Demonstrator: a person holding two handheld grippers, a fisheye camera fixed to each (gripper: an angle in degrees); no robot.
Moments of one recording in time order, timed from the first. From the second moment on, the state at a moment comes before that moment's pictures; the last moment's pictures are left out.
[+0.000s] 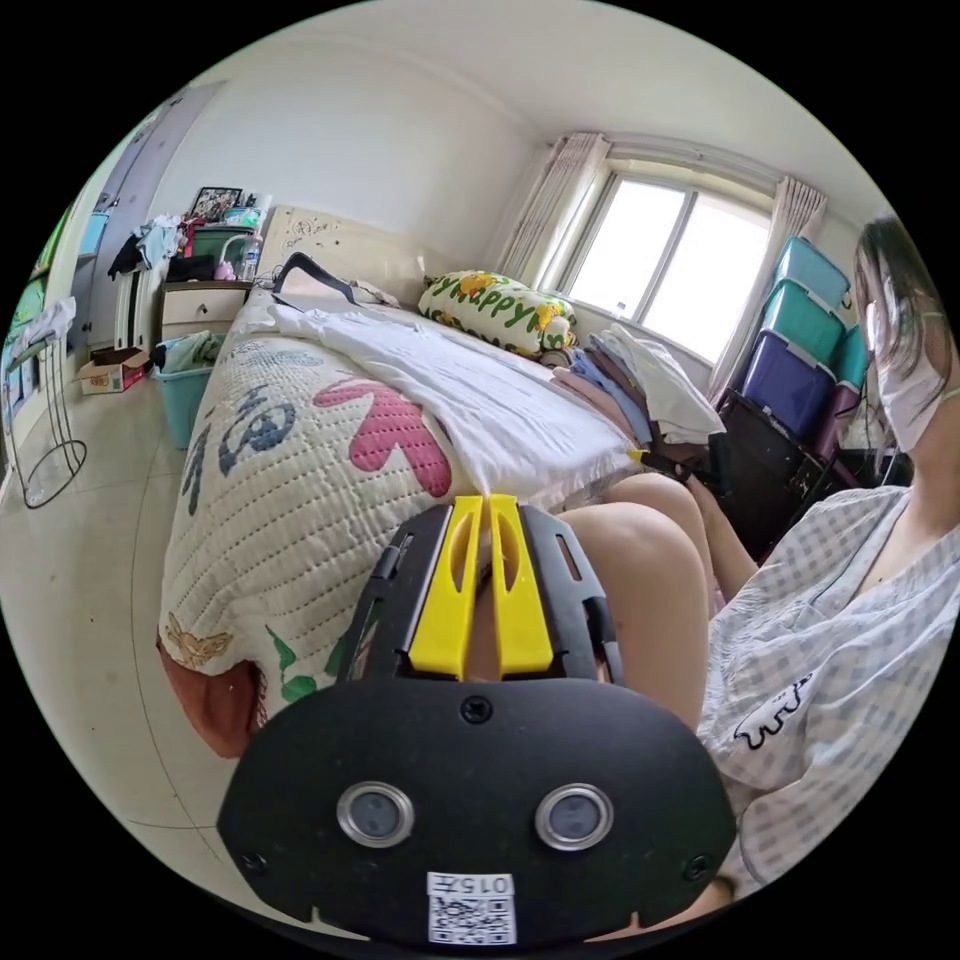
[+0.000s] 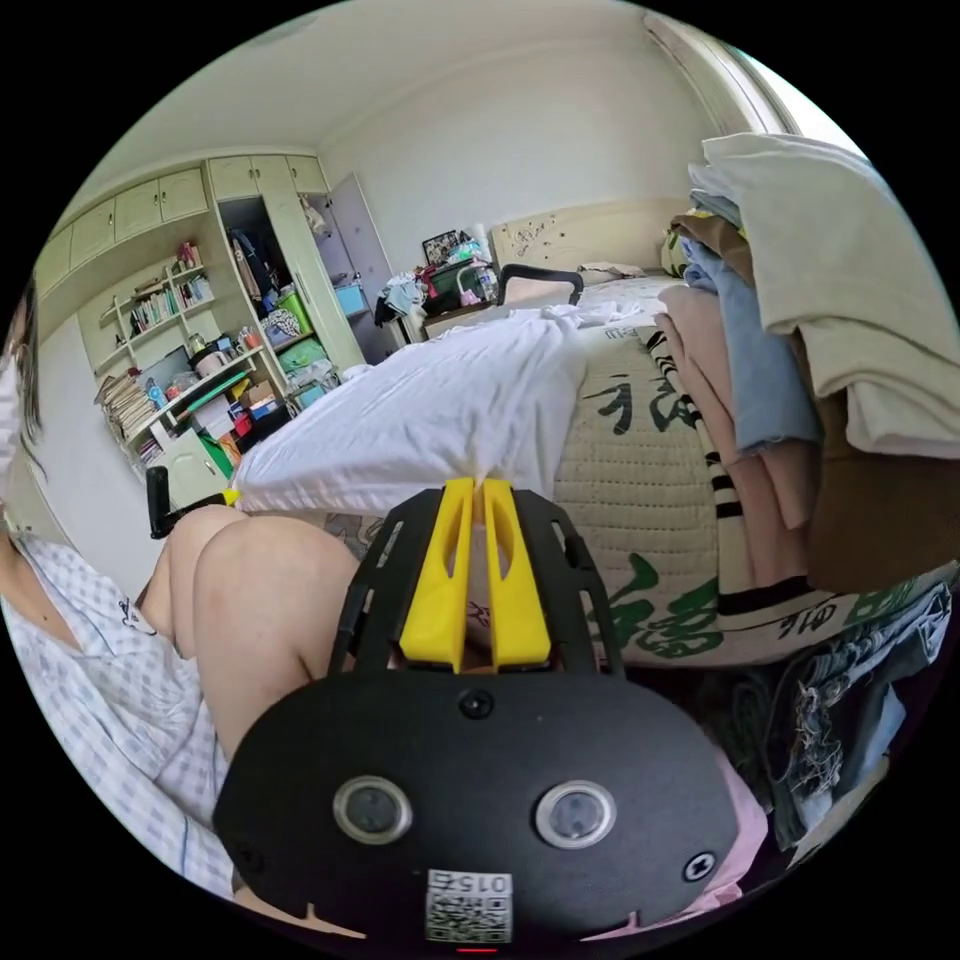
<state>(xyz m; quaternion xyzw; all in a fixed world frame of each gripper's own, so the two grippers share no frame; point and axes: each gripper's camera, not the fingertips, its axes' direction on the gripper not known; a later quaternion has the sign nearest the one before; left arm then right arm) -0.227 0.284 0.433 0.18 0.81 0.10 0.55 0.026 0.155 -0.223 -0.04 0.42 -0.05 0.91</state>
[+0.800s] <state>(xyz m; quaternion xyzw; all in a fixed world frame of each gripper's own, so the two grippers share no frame) -0.228 0.277 0.449 0.18 0.80 0.08 0.57 0.046 0.185 -0.224 -0.07 0.45 -0.03 0.89</state>
